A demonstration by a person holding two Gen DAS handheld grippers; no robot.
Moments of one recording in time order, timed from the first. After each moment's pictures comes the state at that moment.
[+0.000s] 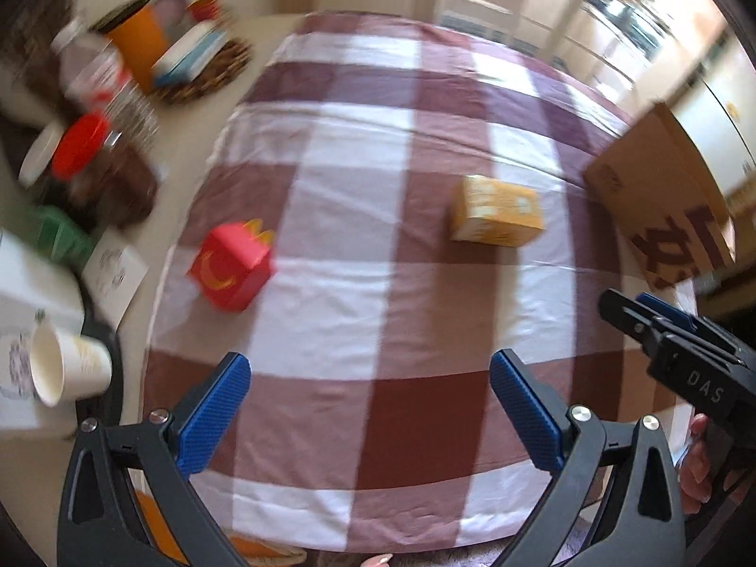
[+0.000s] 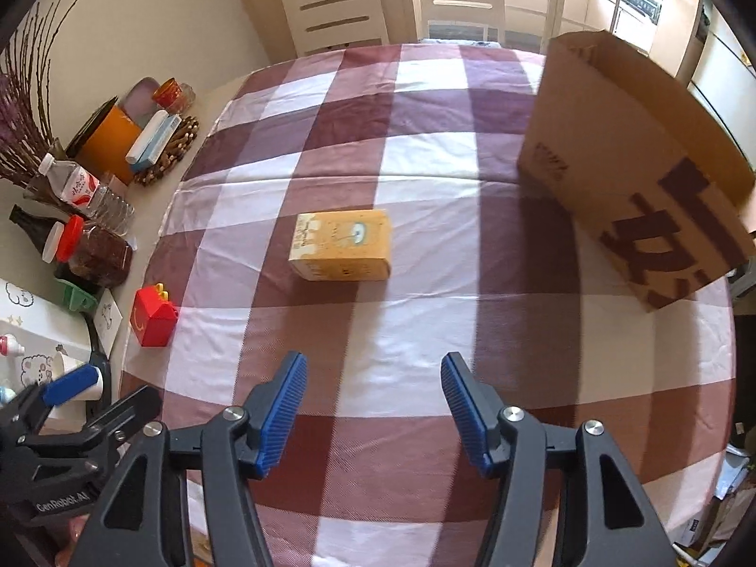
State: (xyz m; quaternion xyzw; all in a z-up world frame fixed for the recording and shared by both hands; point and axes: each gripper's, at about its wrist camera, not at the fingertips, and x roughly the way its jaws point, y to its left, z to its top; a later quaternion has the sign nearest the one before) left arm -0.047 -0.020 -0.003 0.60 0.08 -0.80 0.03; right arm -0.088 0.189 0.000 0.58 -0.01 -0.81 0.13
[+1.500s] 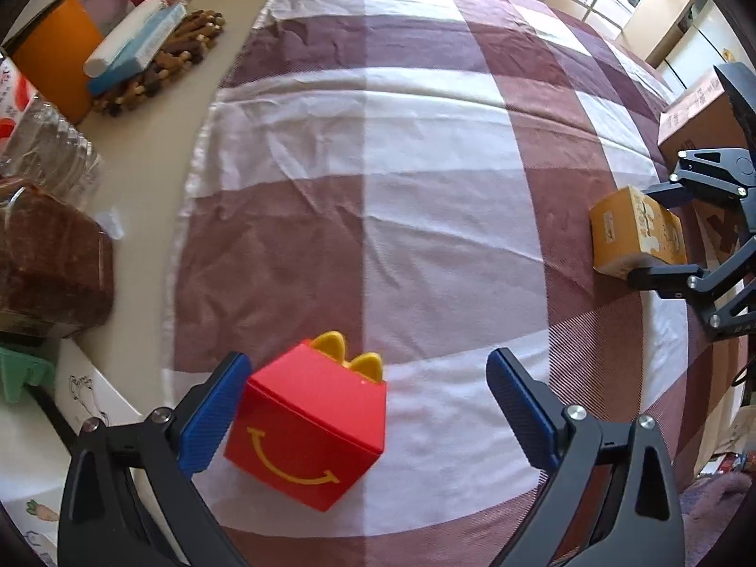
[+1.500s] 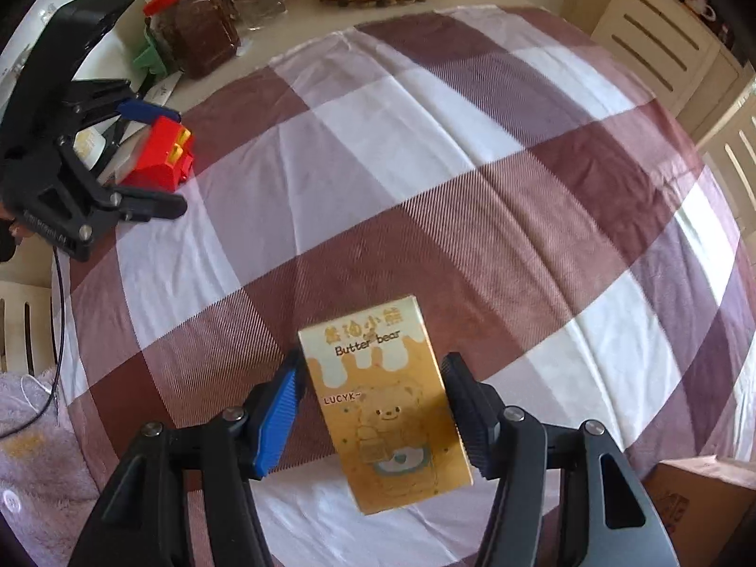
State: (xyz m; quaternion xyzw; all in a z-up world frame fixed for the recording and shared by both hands) left arm -0.141 -0.086 -0.106 0.63 0.00 -0.78 -0.04; right arm -0.183 0.084 -0.091 0.54 0.30 -0.65 0.44
